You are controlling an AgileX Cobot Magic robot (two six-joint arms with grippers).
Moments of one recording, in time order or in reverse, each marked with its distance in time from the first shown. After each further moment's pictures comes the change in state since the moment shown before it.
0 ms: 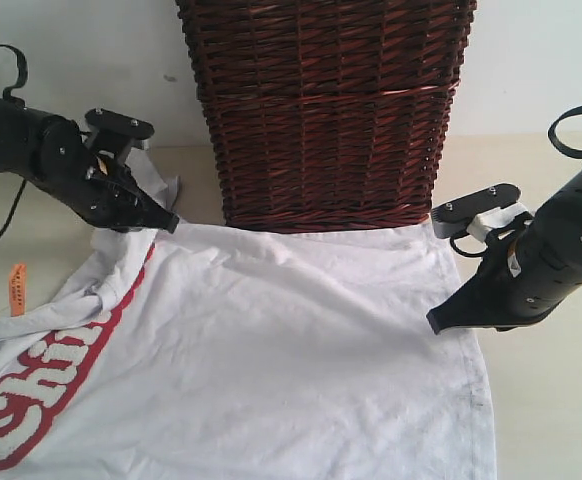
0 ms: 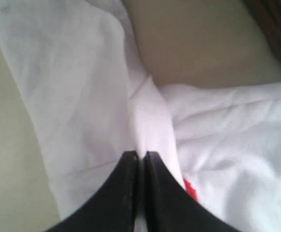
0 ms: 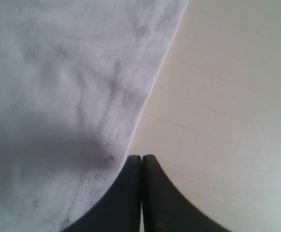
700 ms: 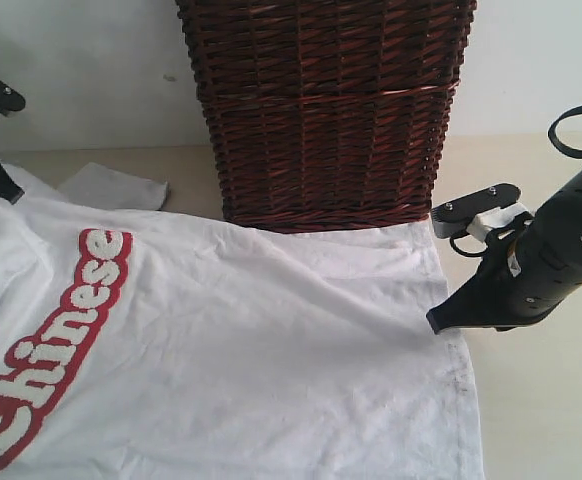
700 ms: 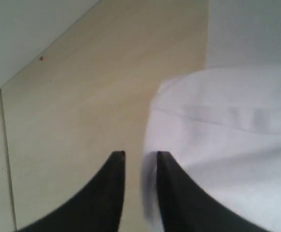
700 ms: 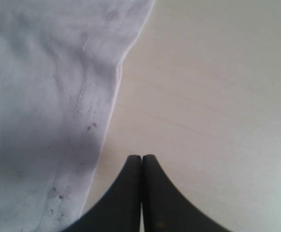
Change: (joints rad) left arm 0.290 -0.002 -0.118 0.641 0.131 -0.166; right arm 0.000 0.000 0.000 0.002 -0.002 0.000
